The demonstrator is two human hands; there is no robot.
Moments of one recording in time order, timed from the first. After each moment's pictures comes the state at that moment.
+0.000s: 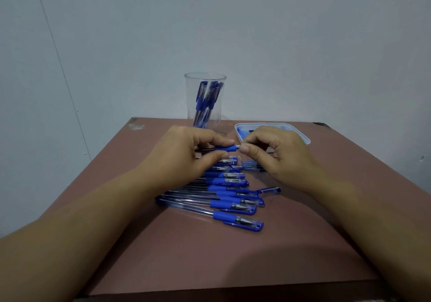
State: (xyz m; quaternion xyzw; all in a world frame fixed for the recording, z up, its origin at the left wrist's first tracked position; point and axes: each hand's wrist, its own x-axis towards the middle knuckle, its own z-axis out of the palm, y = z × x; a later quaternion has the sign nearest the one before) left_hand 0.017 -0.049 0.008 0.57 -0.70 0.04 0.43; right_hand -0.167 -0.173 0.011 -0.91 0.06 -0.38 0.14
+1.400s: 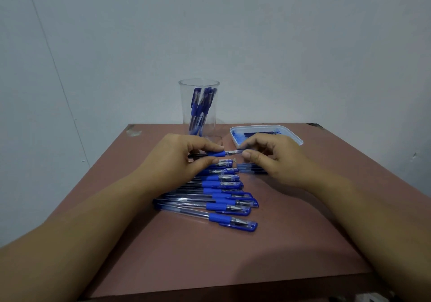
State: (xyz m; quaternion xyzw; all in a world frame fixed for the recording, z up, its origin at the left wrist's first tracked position) left_hand 0.027 -0.053 0.003 0.60 -0.69 0.05 0.39; right_hand -0.179 -0.180 0.012 -0.91 0.18 -0.29 0.26
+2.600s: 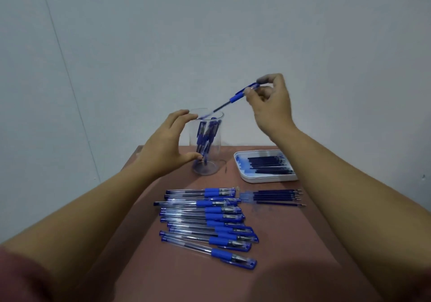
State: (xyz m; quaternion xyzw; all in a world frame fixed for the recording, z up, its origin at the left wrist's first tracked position) left_hand 0.092 -0.095 0.043 0.68 -0.63 0.20 0.33; right_hand -0.098 -0.235 0.116 -0.71 0.21 -0.57 0.37
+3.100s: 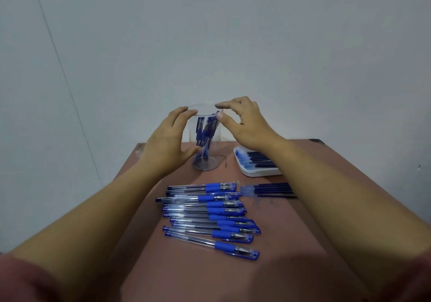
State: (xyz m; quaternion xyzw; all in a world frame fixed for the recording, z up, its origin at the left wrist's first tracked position) left_hand 0.083 -0.095 0.039 0.69 -0.61 0.23 0.32; right_hand -0.090 -0.220 0.084 -0.89 0.21 -0.36 0.19
